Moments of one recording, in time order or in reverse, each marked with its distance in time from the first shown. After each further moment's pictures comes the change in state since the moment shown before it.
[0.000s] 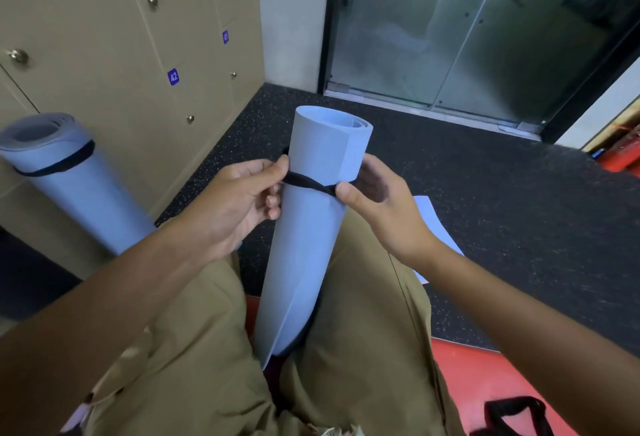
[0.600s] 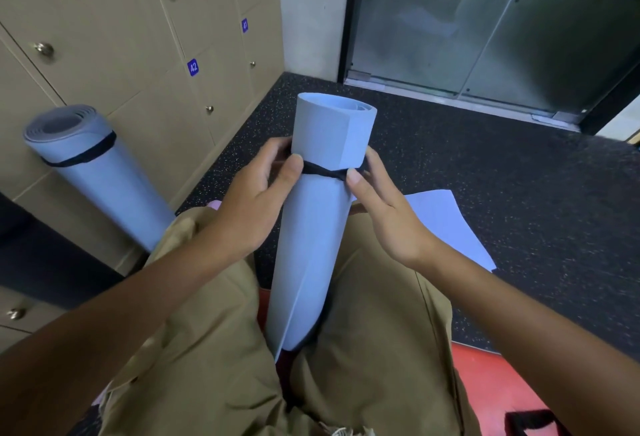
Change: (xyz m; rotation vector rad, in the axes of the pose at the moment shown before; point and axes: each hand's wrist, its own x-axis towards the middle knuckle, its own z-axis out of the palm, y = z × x) left_hand 0.009 -0.024 -0.005 0.549 0.094 0.354; right_hand 0.005 0.008 0.011 -0.015 -0.131 0.068
